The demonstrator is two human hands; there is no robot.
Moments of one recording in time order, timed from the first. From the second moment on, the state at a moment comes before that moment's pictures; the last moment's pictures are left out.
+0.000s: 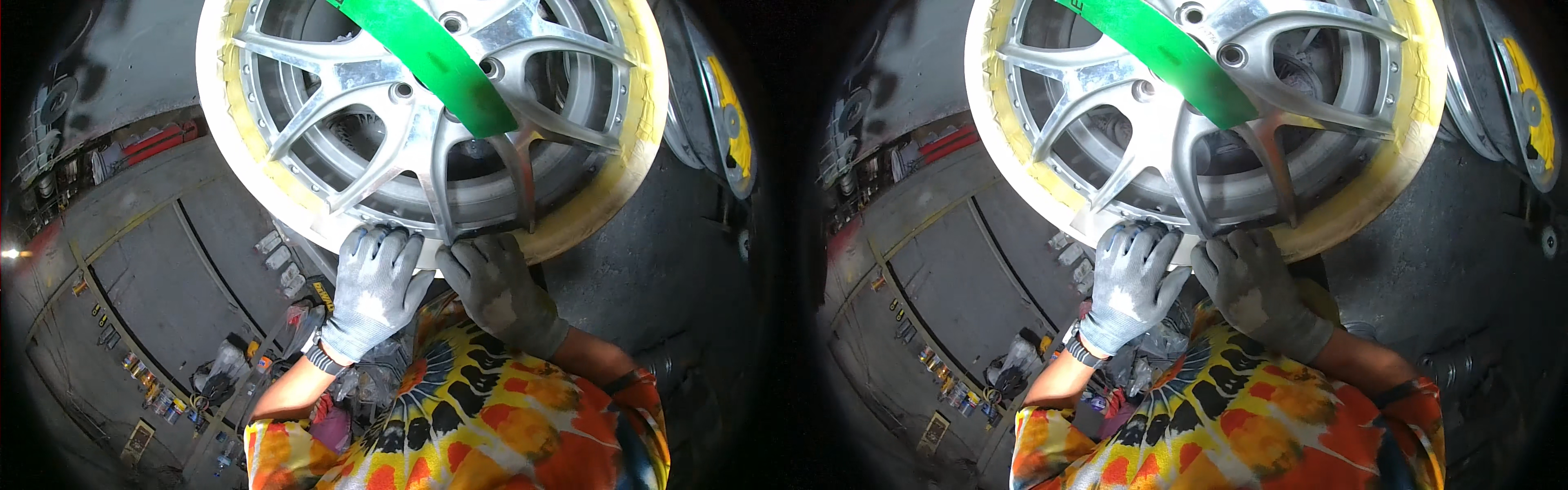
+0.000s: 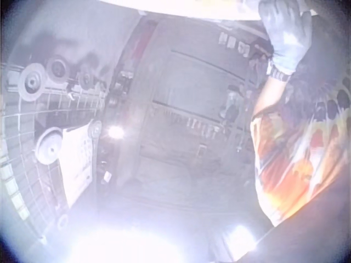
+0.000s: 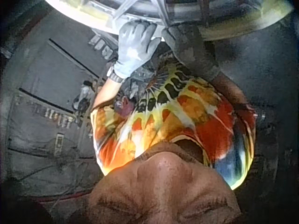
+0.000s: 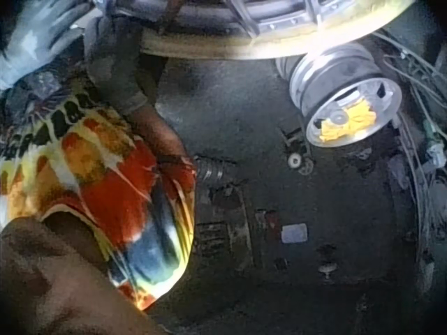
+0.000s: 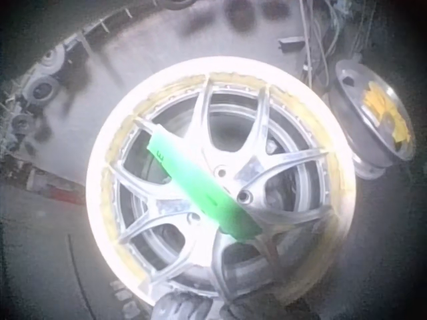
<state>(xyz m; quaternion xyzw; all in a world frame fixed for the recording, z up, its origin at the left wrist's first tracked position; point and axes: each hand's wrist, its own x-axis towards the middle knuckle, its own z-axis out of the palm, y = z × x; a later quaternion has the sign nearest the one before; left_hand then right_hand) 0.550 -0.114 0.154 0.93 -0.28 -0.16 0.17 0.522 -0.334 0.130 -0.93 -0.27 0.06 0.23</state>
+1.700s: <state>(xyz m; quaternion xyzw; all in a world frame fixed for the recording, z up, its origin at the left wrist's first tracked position) 0.555 -0.090 0.148 0.91 -0.32 -0.18 0.18 0.521 -0.352 0.117 -0.91 -0.31 0.10 0.25</state>
